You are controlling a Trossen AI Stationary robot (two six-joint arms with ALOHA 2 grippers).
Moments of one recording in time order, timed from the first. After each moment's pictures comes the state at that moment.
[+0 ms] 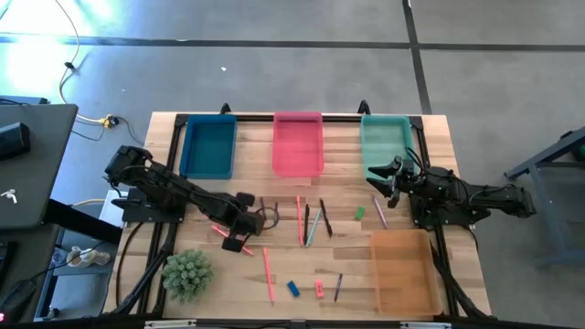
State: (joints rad) left arm -0.19 1.62 0.88 -0.69 -0.14 -0.10; right arm -0.09 0.04 0.01 0.03 0.18 0.34
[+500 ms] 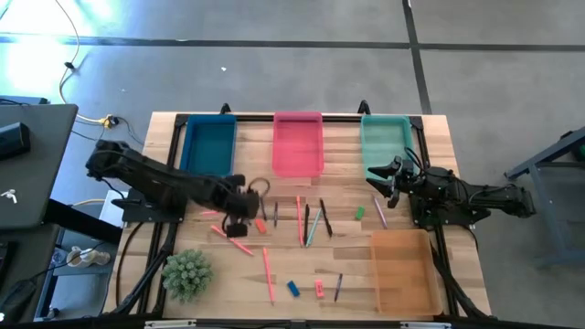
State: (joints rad) left arm -0.10 1.42 1.01 -0.89 -0.23 -0.31; right arm -0.09 0.04 0.01 0.03 0.18 0.34
